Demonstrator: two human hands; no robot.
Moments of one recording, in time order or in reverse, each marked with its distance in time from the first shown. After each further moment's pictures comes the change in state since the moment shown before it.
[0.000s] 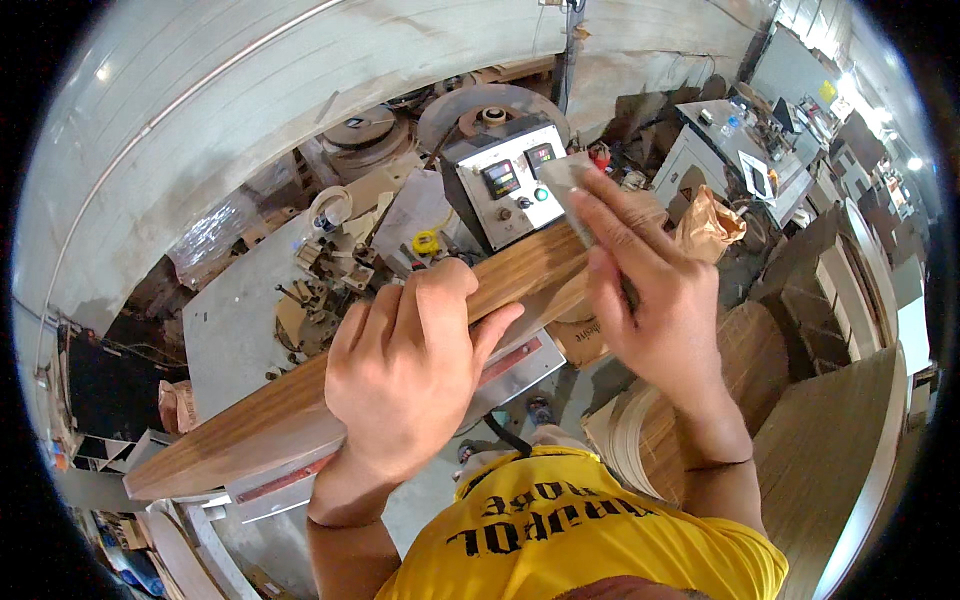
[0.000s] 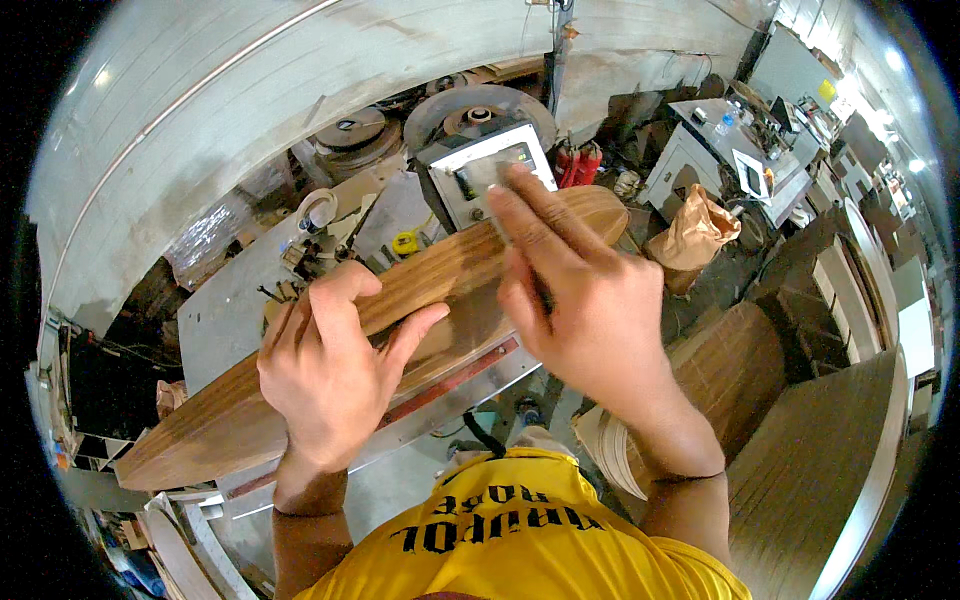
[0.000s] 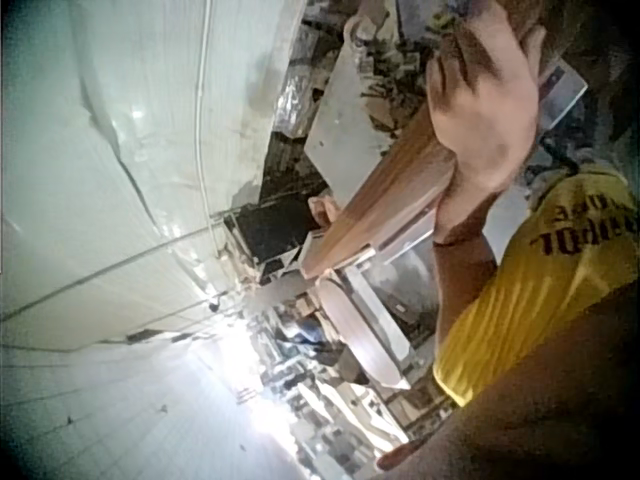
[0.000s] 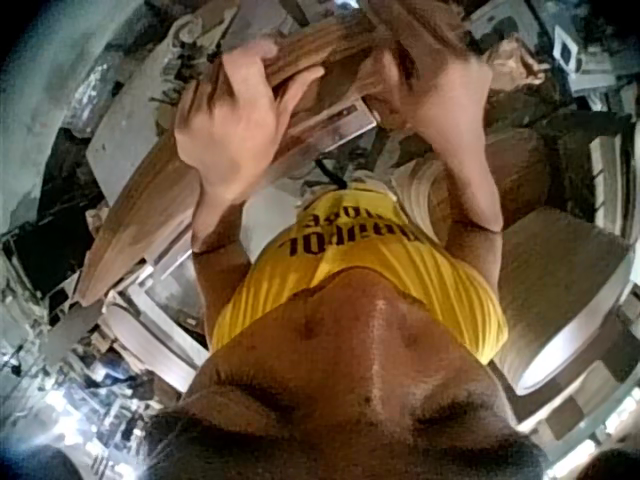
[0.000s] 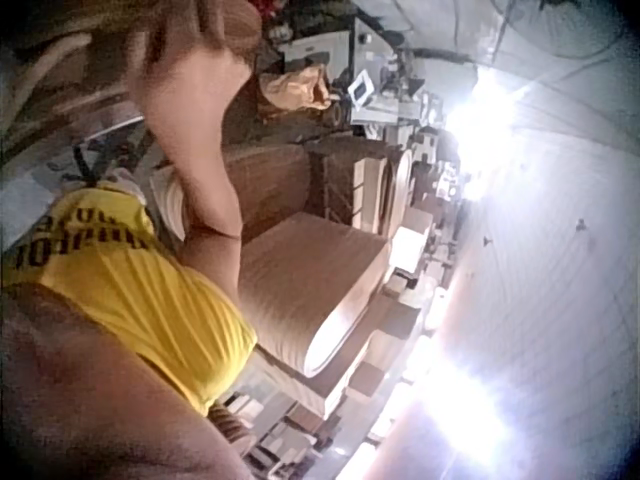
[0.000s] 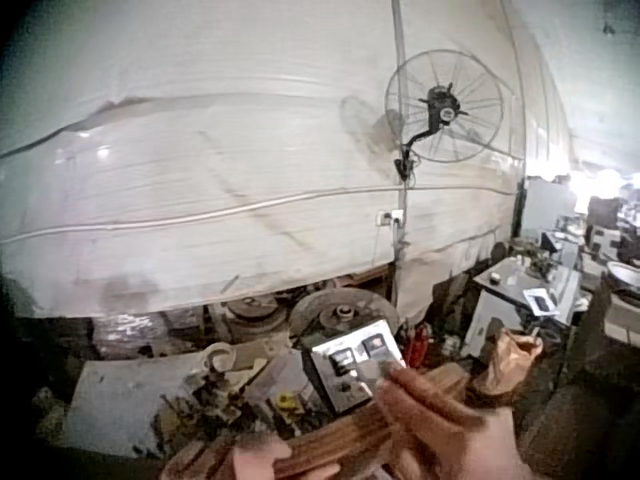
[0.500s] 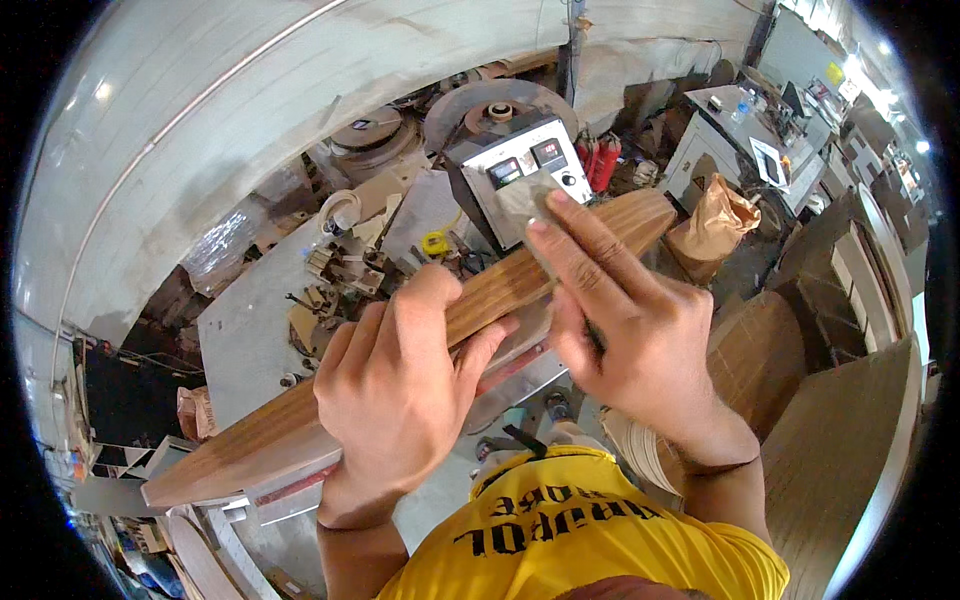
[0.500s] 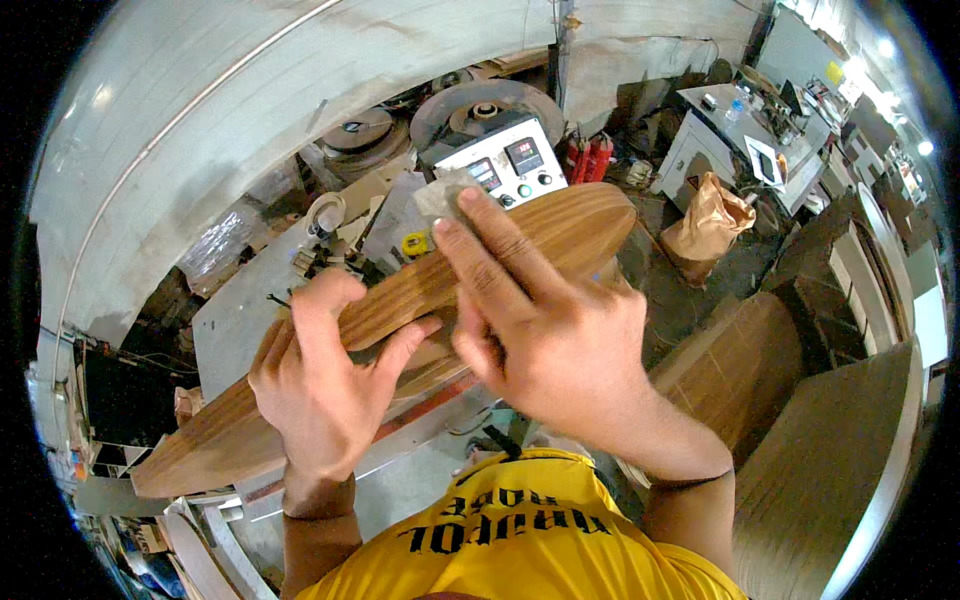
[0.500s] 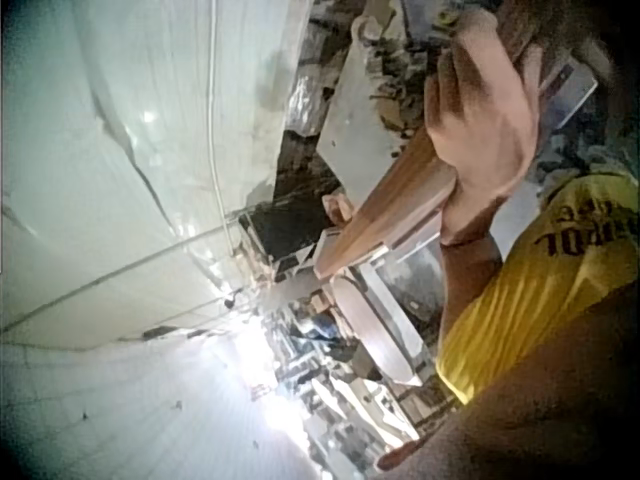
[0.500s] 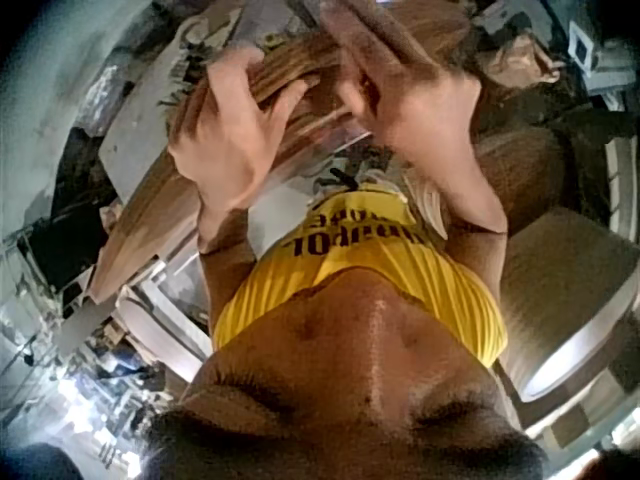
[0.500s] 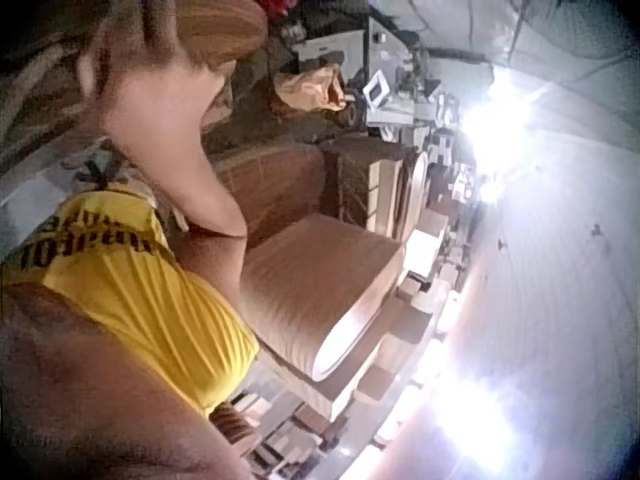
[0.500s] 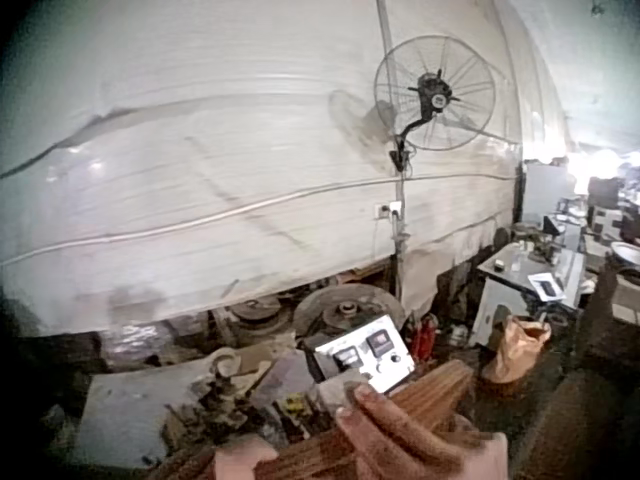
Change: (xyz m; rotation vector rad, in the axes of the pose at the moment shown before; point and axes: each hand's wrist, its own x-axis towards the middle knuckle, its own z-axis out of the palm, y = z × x) left_hand 0.000 -0.003 -0.003 -0.087 -0.046 -0.056; right_hand -0.007 -0.021 0.001 -0.072 -0.088 -0.039
